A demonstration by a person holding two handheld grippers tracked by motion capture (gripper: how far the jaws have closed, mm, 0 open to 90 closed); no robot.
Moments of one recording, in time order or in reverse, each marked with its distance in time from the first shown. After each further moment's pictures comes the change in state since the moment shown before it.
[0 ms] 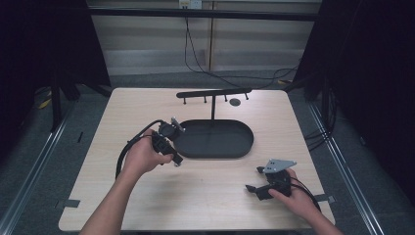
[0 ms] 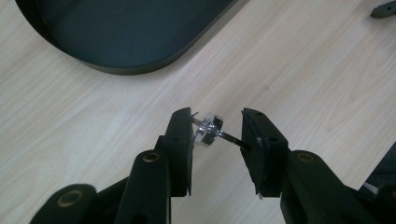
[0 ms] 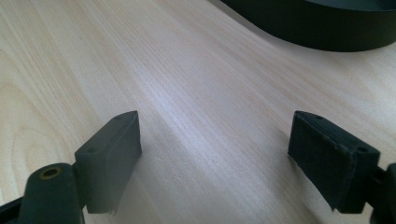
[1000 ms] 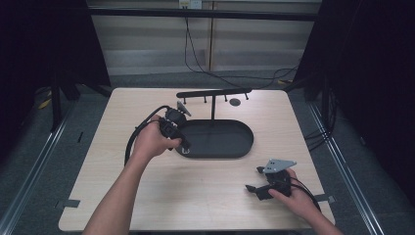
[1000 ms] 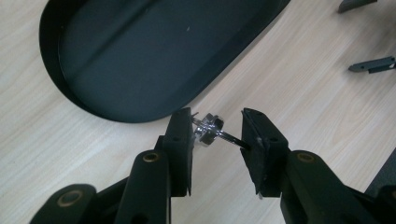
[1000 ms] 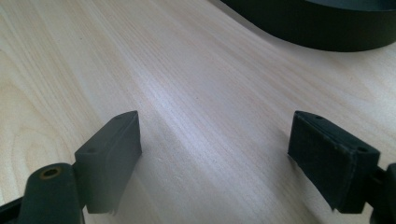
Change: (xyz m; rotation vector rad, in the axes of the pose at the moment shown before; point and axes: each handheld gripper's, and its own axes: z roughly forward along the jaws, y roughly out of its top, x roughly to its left) left arm 0.007 0.039 -0.010 -0.059 -0.016 -0.026; right arm 0.000 0.000 0.000 -0.003 -0.002 0.000
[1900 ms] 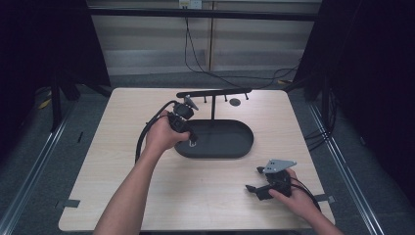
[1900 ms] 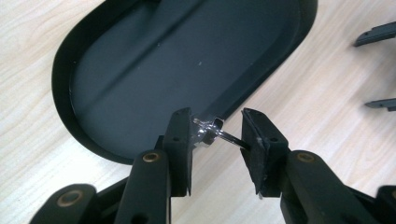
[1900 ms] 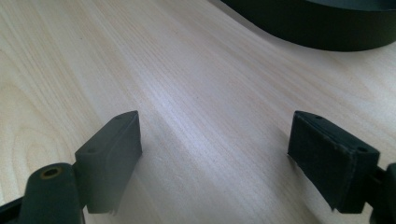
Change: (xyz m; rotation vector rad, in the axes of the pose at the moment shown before) left arm 0.004 0.025 0.018 -0.038 0.030 -0.026; right arm 0.000 0.000 0.000 -0.001 0.001 0.000
